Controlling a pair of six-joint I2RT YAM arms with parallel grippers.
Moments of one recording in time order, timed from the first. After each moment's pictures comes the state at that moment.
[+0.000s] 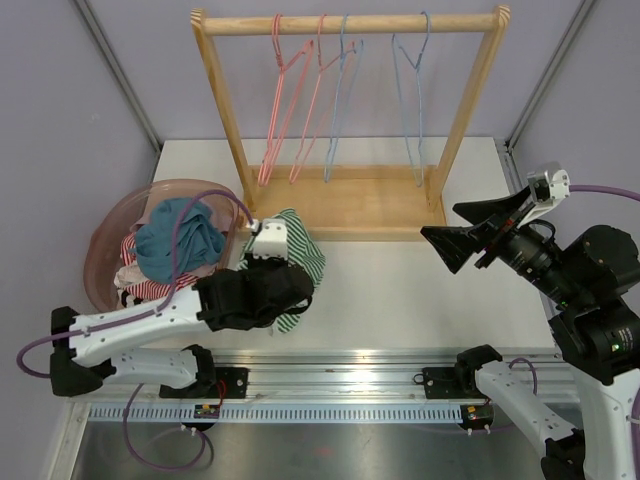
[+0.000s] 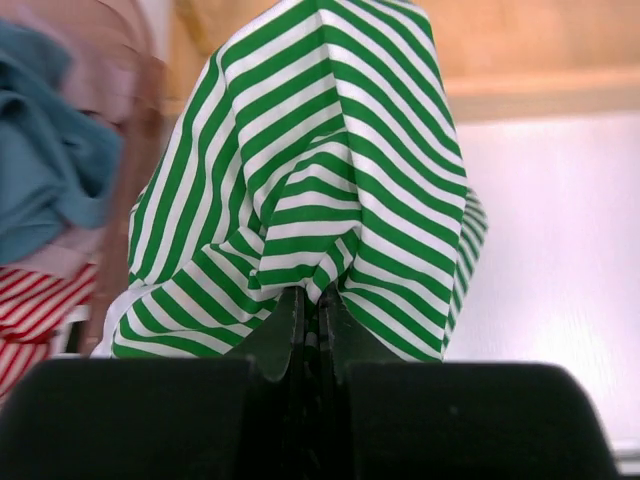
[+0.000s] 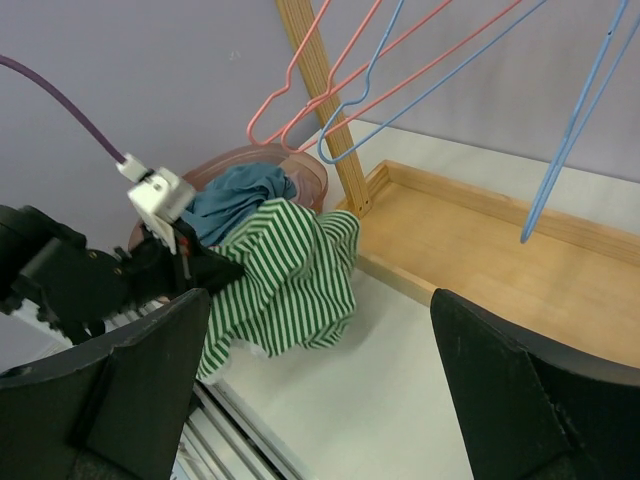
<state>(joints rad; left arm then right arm) -1.25 1.12 1.05 -0.89 -0.96 -0.84 0.31 0.71 1.42 -0.67 -0.43 0.30</state>
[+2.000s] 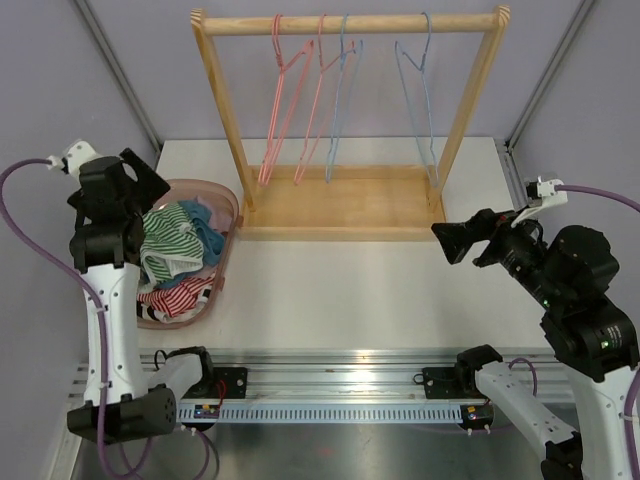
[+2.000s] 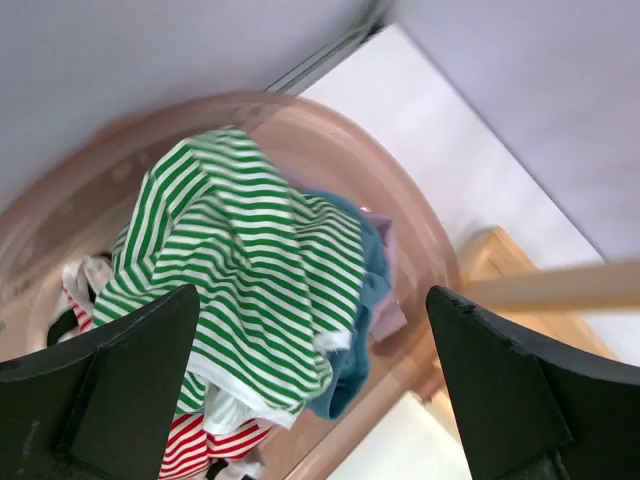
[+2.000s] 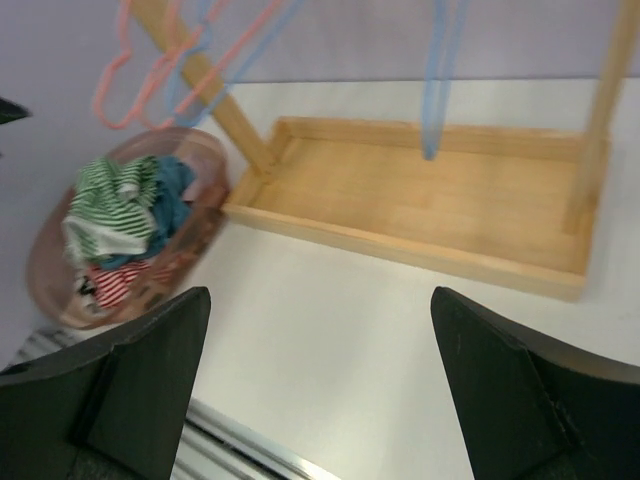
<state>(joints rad) 0.25 1.07 1.33 -0.75 -0.29 -0.54 0.31 0.68 1.34 -0.75 -0.23 0.34</state>
